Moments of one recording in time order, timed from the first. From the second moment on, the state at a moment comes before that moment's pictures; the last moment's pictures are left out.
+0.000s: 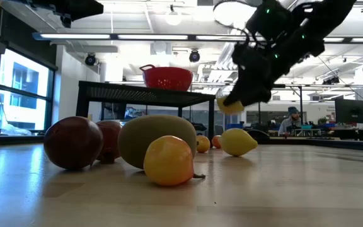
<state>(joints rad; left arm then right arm) 0.35 0.42 0.60 -0.10 -0.06 0.05 -0.15 1.40 0.64 0.08 0.05 0.28</state>
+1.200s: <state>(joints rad) 0.35 0.42 0.60 -0.04 -0.07 0.05 -0.32 1.59 1.21 0.22 0.07 -0.06</state>
